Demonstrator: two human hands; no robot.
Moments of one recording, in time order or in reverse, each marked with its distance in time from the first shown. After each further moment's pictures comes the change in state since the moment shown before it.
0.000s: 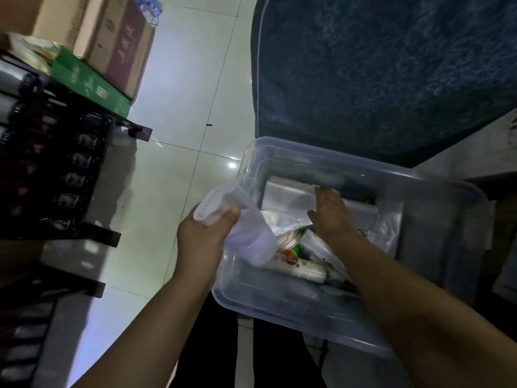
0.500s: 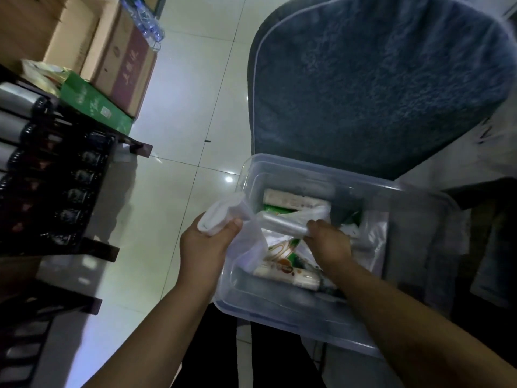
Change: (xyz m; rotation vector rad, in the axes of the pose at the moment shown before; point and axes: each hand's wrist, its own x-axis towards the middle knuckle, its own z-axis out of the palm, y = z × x) left_hand -0.015 0.018 -0.004 -0.014 -0.045 0.012; right_hand -0.051 -0.004 -0.008 -0.164 0.081 -0.110
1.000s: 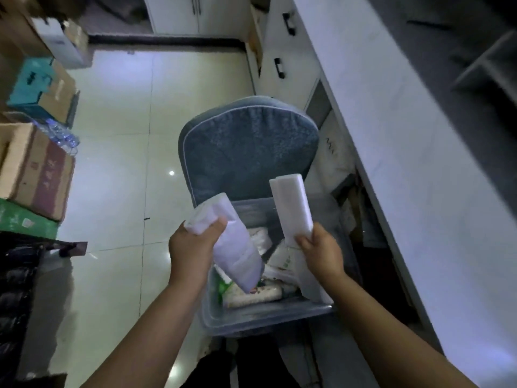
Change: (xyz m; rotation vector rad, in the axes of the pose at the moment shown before) left_hand -0.053 0.110 0.005 0.123 -0.186 0.096; right_hand -0.160 -0.036 -0.153 0.653 0.489 0.565
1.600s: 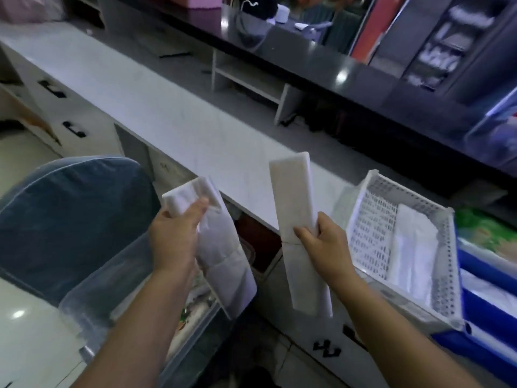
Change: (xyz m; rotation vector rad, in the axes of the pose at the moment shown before) left_hand -0.162 0.075 0.073 -0.059 -0.687 0.185; right_hand -0.233 0.038 -0.153 0.143 0.757 0.327
